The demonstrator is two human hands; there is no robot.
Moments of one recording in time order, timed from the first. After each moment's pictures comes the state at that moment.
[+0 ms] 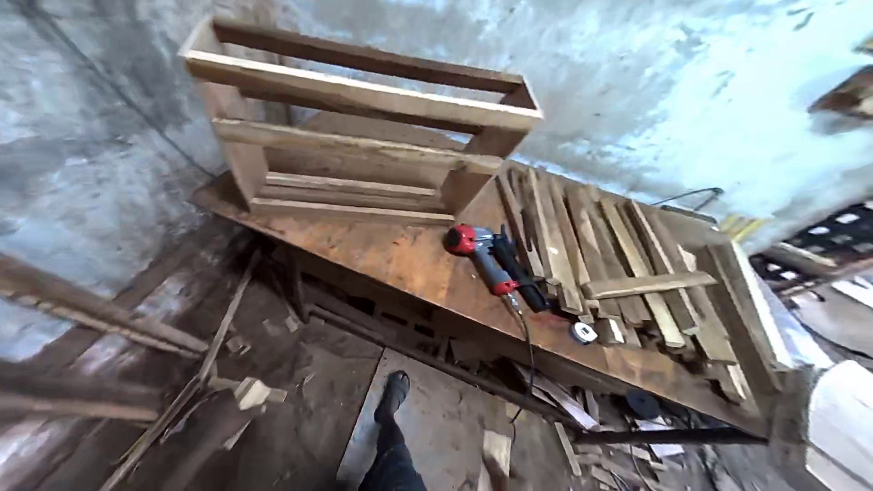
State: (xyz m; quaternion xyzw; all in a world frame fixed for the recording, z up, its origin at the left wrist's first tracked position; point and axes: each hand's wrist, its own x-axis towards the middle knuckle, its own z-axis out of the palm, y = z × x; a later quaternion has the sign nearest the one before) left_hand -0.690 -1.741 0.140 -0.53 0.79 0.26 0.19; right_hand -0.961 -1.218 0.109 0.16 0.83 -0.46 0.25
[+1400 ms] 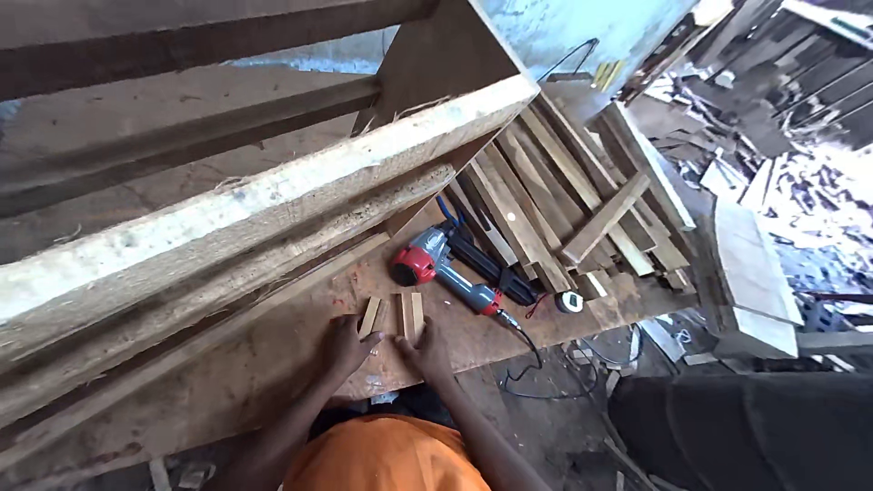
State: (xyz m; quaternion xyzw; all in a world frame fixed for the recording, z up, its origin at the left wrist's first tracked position) left_hand -1.281 -1.814 0.161 -0.12 0.92 0.34 0.19; right_hand -1.286 -1.600 0.141 0.09 0.92 -0.35 0.15
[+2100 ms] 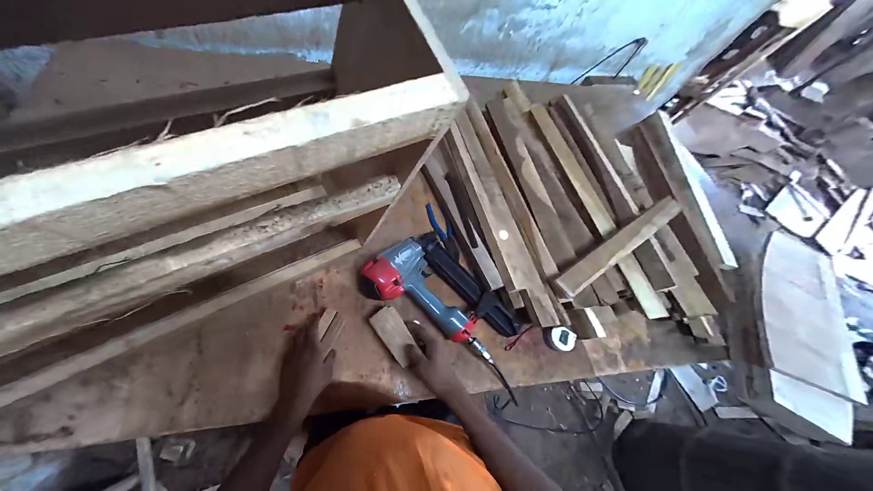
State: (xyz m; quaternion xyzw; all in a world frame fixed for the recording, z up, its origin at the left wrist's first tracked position) left_hand -1.279 -1.745 0.163 -0.23 0.95 0.20 0.12; right_hand -1.354 -1.484 0.143 -0.05 0.82 -0.50 0.27
